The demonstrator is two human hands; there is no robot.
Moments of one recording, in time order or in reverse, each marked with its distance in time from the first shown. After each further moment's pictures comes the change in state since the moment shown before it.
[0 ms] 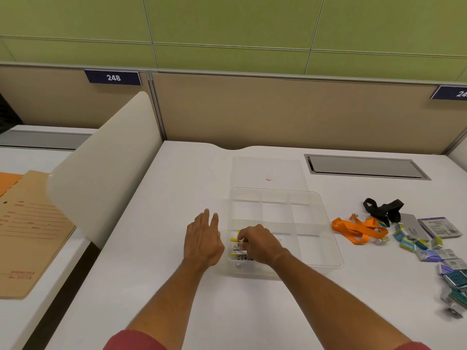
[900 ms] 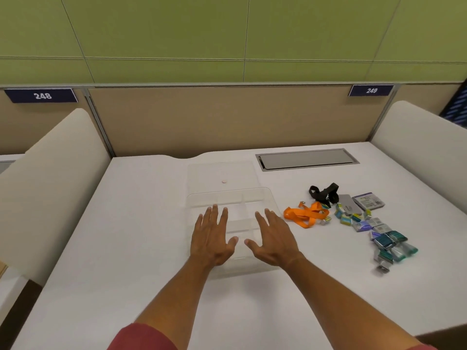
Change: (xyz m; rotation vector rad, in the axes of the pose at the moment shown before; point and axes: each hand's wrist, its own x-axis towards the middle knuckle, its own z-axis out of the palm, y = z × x) left_hand 0.003 0.110 0.002 -0.026 -0.048 0.317; right_hand -0.080 0.100 -0.031 -0.196 0.276 0.267
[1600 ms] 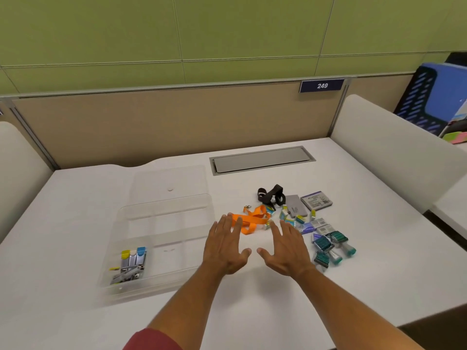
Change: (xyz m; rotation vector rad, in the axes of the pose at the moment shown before) left_hand 0.060 0.210 0.068 0.013 -0.094 0.120; right_hand -0.033 0.222 -0.023 -0.003 -0.023 0.185
